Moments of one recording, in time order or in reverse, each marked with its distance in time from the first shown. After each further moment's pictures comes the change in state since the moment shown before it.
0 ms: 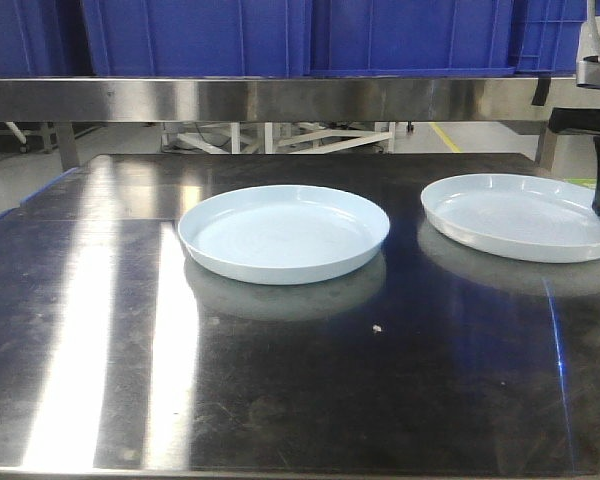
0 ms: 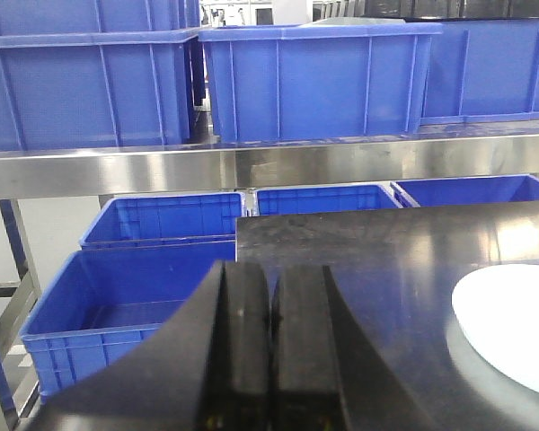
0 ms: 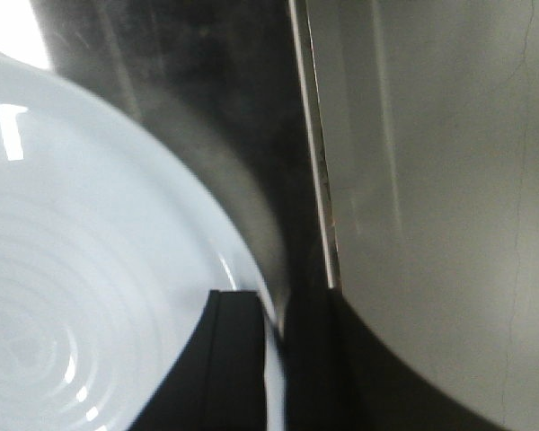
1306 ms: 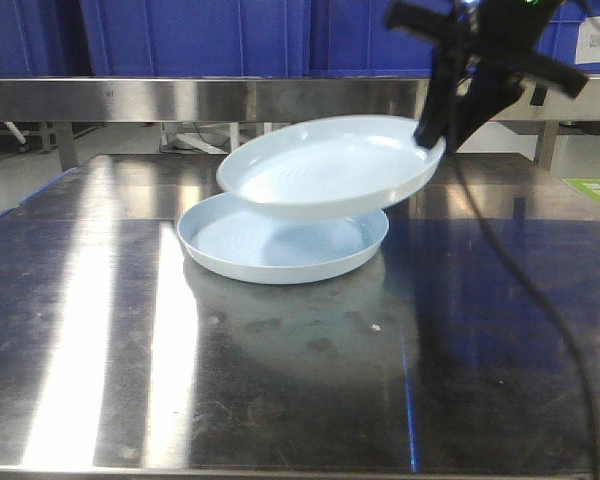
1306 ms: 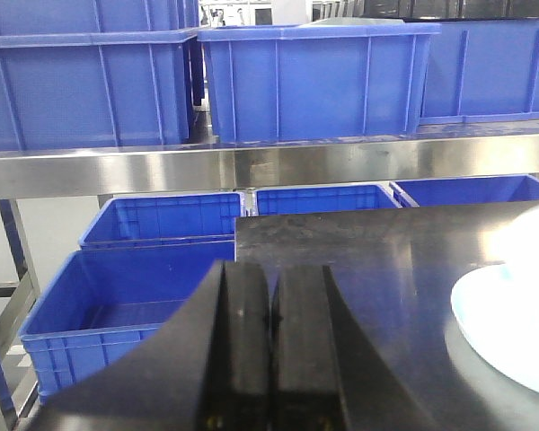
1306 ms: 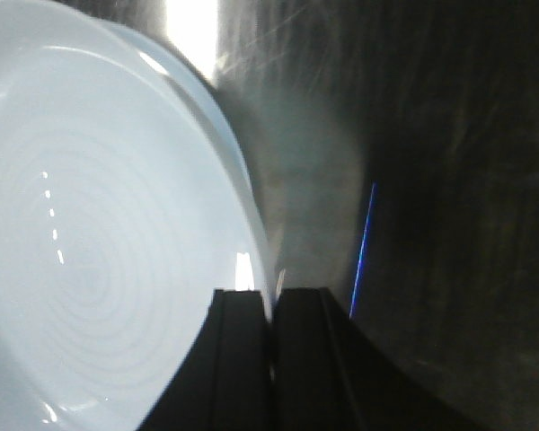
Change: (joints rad) left arm 0.000 0.000 0.000 0.000 0.000 0.000; right arm 0.349 -0.177 0.073 0.215 -0.043 0.042
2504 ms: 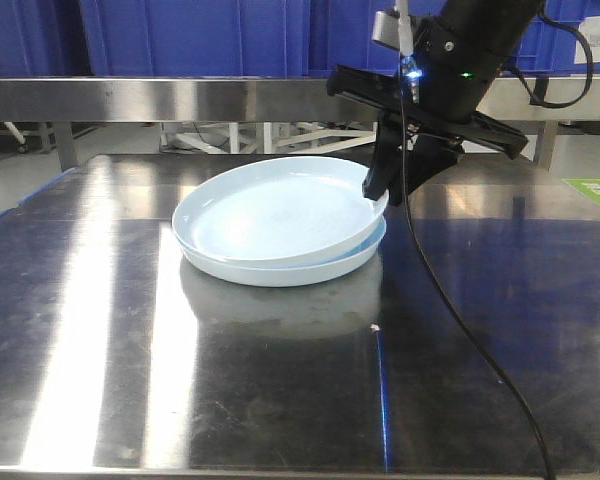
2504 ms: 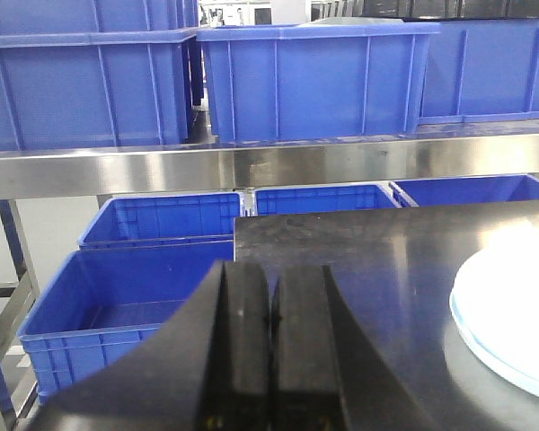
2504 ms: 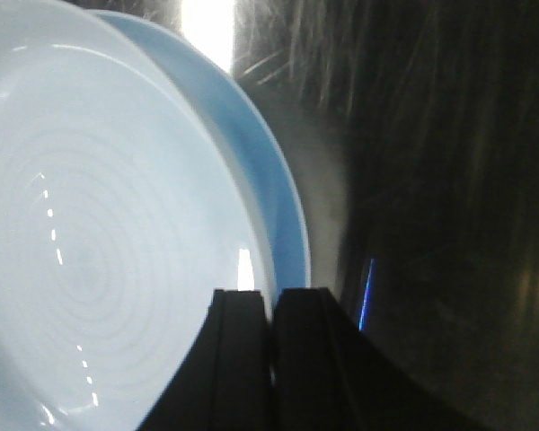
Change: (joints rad) left arm 0.000 0.000 0.000 0.000 0.000 0.000; right arm 0.082 0.022 0.123 0.028 -0.227 0.008
